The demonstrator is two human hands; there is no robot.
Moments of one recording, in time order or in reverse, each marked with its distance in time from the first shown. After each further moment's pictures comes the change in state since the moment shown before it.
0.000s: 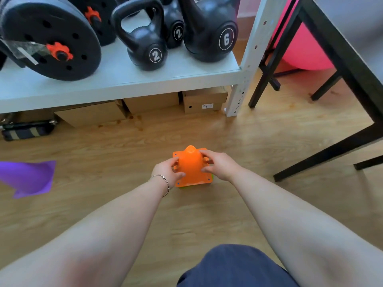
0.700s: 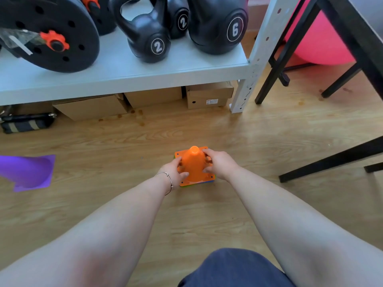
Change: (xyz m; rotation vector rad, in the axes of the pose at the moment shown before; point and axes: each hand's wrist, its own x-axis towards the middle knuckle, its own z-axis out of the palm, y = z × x) left_hand 0.017 -0.006 0.012 0.165 -0.143 -0.060; right_hand 0.026 0.005 0.013 -0.147 -0.007 0.038
